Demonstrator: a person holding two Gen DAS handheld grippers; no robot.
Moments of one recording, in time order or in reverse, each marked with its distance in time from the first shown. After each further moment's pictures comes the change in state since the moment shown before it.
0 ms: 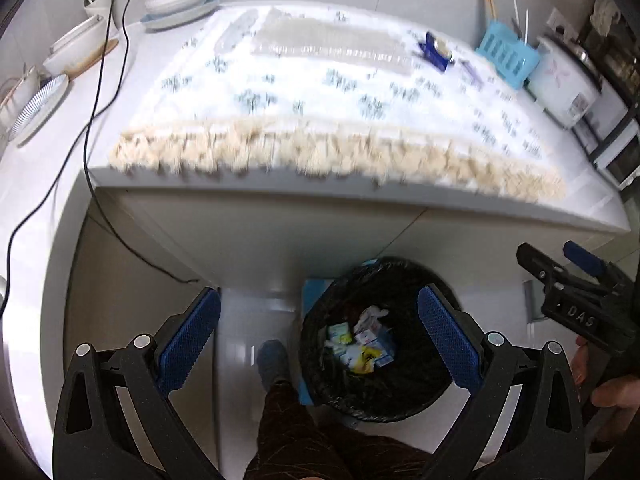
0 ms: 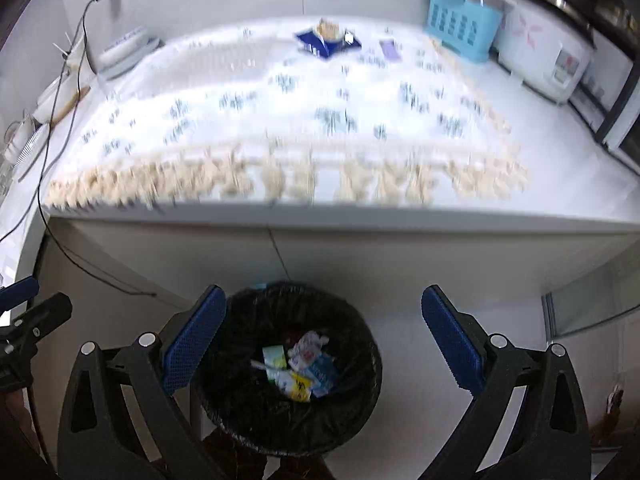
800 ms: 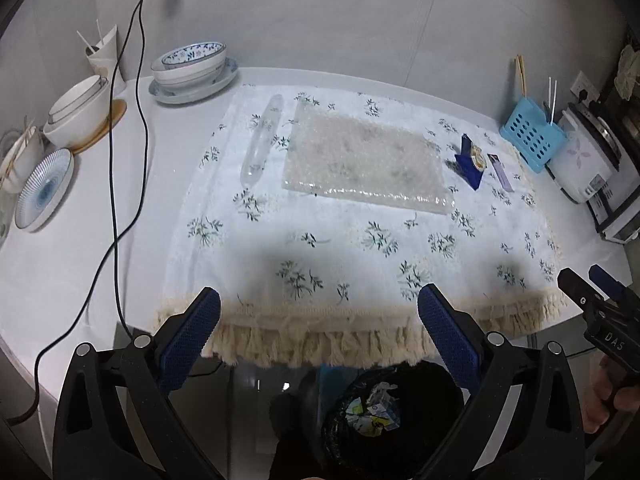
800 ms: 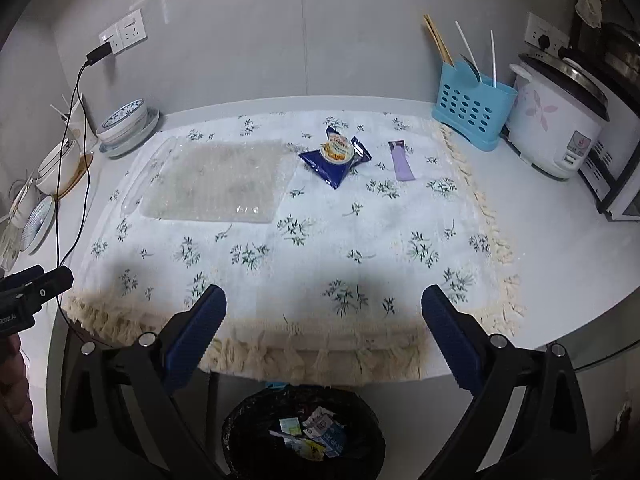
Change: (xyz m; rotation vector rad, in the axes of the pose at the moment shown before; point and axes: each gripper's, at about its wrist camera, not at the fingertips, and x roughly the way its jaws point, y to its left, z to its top) left arm -0.016 0.041 0.153 -0.015 -0.104 0.047; right arm -0.023 0.005 0.140 0.024 -0.127 0.021
